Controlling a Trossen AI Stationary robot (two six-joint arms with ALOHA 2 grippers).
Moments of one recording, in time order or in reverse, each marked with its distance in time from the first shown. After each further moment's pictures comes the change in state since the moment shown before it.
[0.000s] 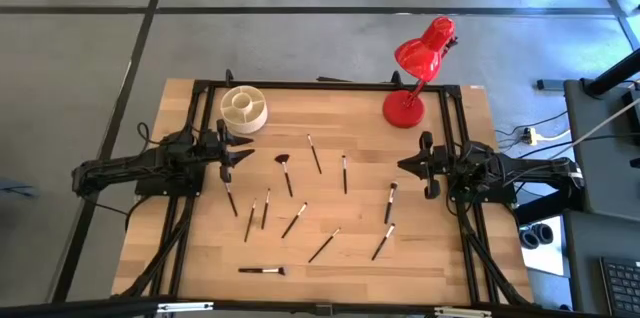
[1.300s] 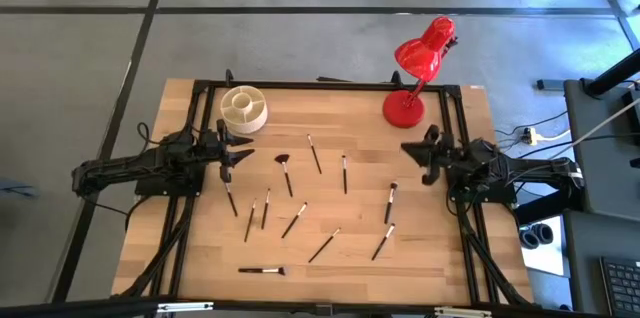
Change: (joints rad) left arm 0.000 0.000 0.000 0.000 0.000 0.000; right arm 0.000 0.005 0.000 0.150 0.328 0.254
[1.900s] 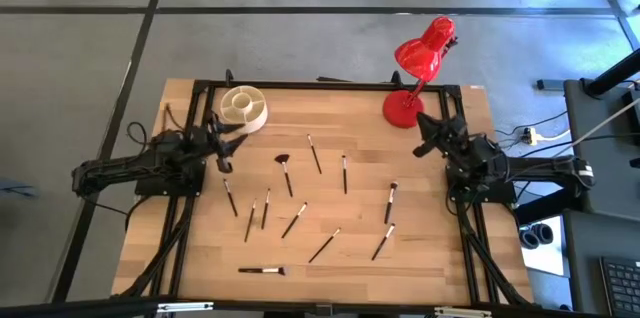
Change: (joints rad) left arm 0.001 0.000 0.001 0.298 -0.140 0.208; right arm -0.051 0.217 0.001 0.239 0.501 -0.174
